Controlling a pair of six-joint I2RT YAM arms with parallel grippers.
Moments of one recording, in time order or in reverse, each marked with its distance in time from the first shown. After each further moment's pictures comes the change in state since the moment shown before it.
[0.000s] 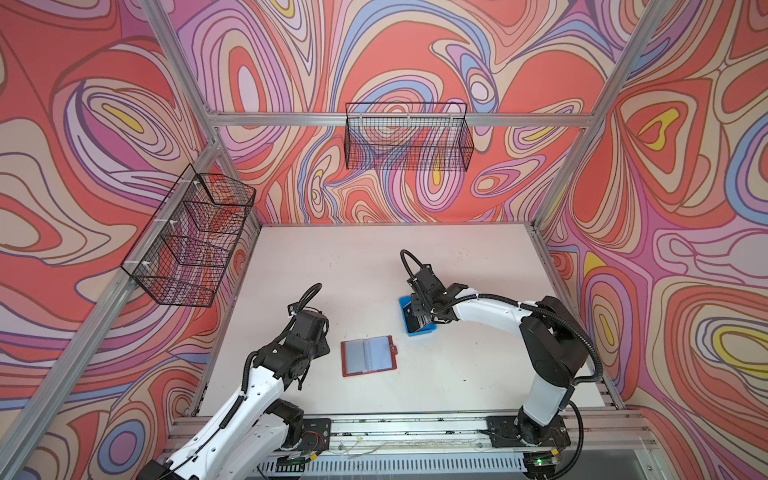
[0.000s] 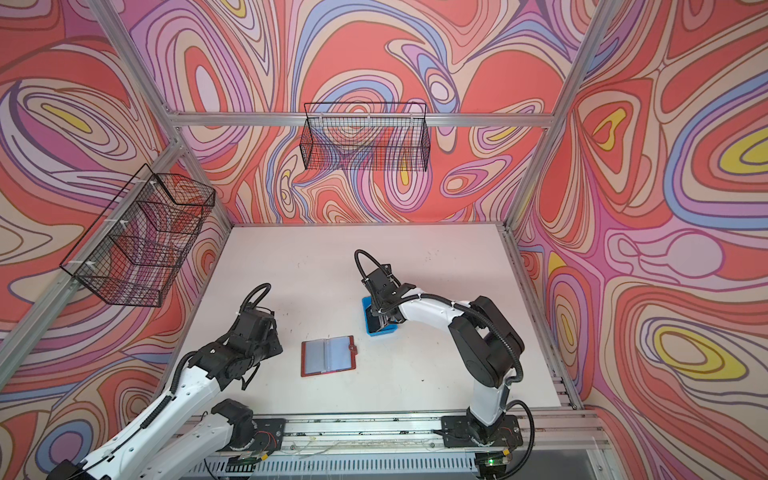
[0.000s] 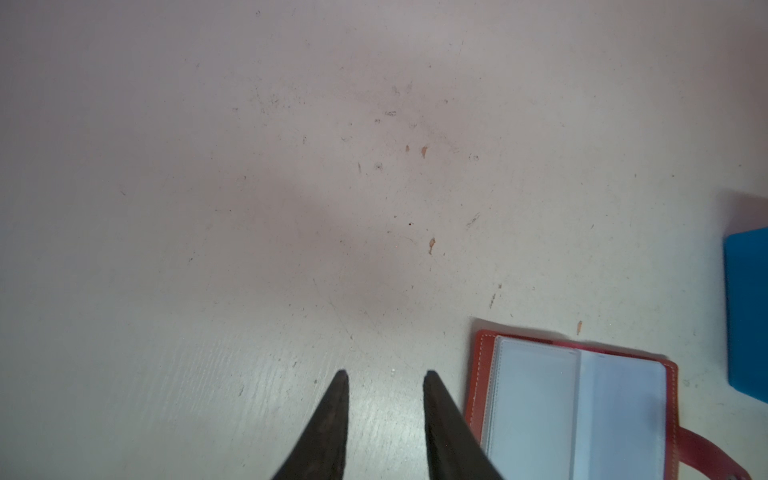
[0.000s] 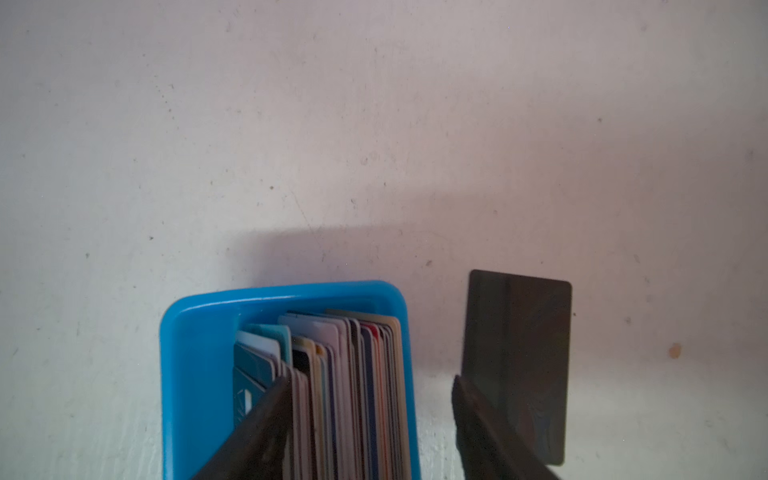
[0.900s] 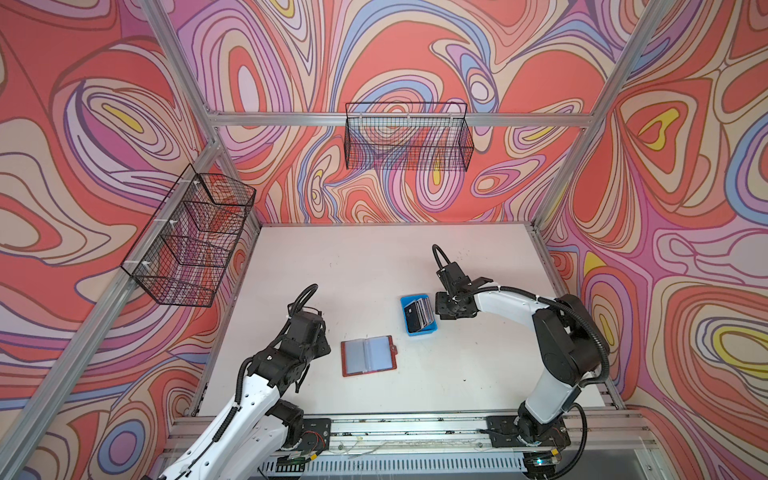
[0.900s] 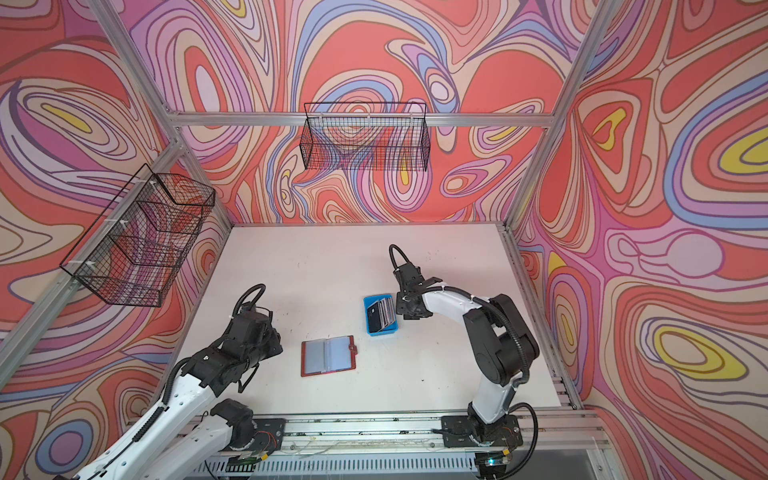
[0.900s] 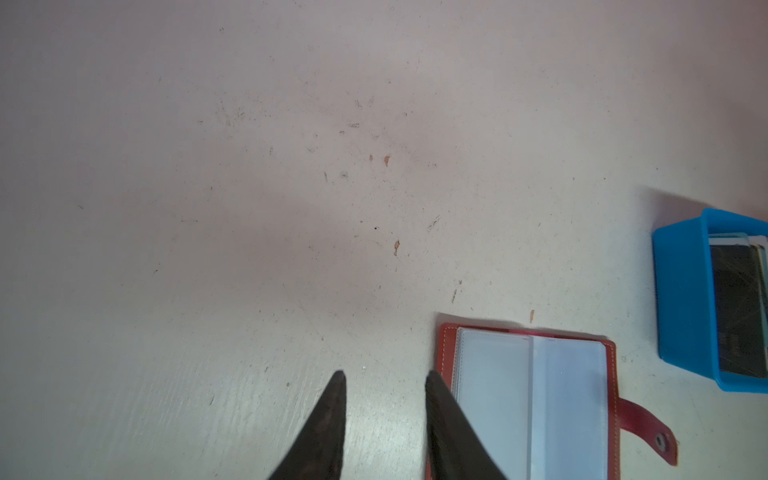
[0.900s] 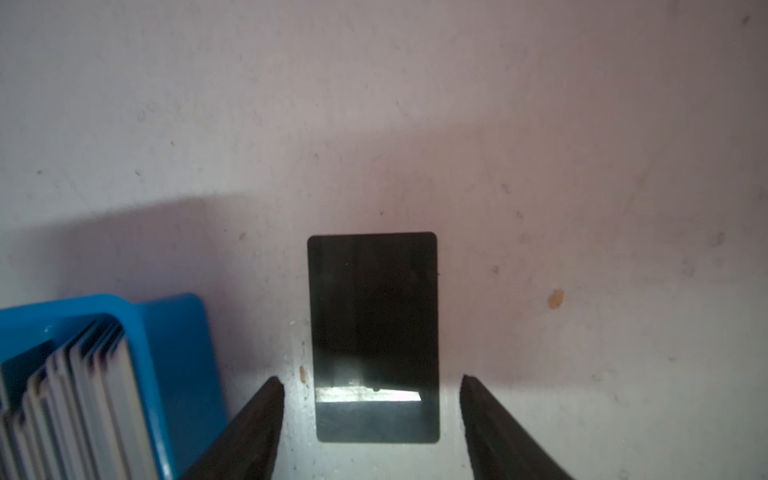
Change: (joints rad) left arm 0.000 -0.079 -0.024 0.029 0.061 0.018; right arm -0.225 -0.021 -0.060 -0.098 -0.167 -0.034
